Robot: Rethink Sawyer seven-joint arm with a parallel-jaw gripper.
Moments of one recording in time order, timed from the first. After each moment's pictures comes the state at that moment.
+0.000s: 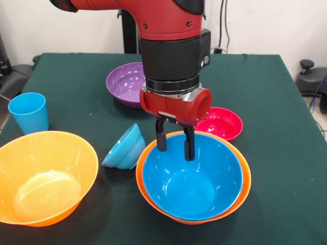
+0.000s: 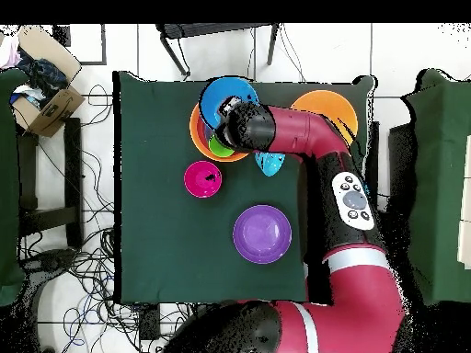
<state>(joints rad) -0.41 -0.50 0.30 1.30 -0.21 0.54 2.32</state>
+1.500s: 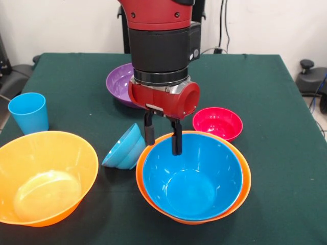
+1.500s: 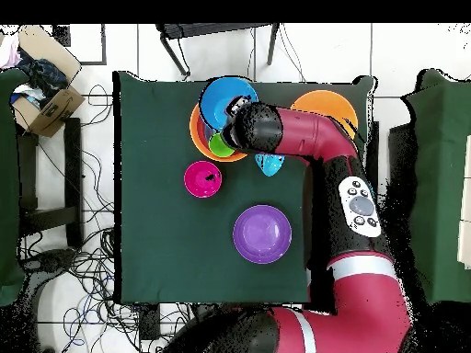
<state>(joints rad) -0.41 -0.52 0.26 1.31 -0.19 0.54 2.32</state>
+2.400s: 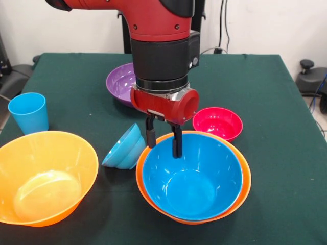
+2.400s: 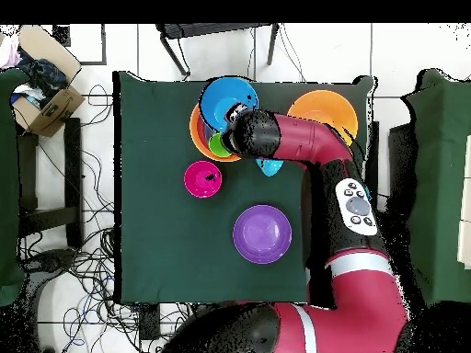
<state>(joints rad) -0.41 -0.50 0.25 1.34 -0.19 0.51 2.32</state>
